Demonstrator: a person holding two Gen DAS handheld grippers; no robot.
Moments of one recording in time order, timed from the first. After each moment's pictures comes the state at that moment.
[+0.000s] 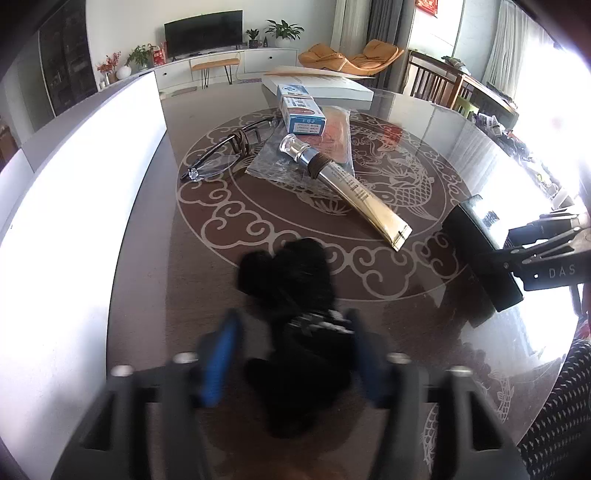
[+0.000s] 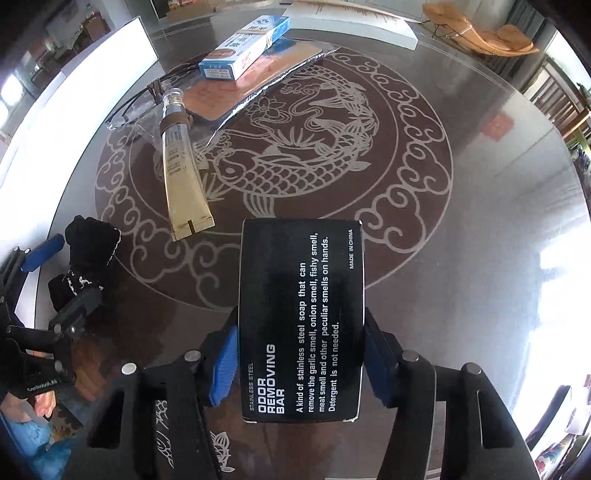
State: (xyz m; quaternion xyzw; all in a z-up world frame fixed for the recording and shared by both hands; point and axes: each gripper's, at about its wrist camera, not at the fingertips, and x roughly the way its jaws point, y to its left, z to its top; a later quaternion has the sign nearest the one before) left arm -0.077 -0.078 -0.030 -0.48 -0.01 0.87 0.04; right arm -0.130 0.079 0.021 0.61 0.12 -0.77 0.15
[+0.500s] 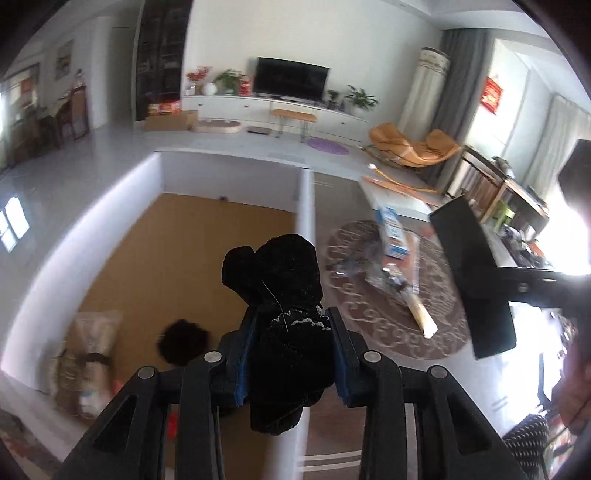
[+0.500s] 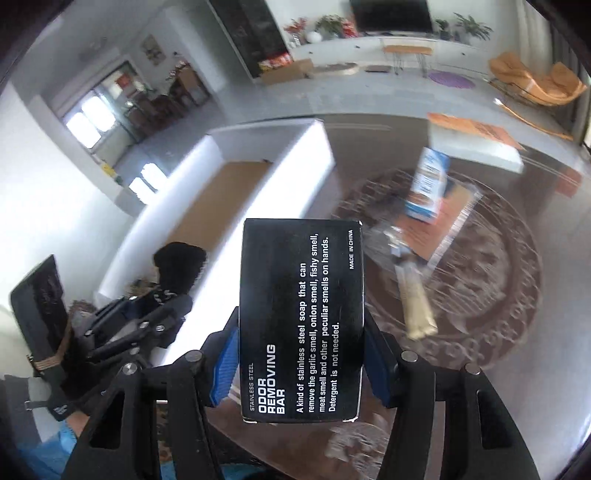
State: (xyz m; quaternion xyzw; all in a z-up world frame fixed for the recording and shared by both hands) left arm 0.008 -0.237 0.100 -0.38 -0.12 0.91 -0.08; right arm -0.070 -0.078 0.184 0.49 0.01 -0.78 0.38
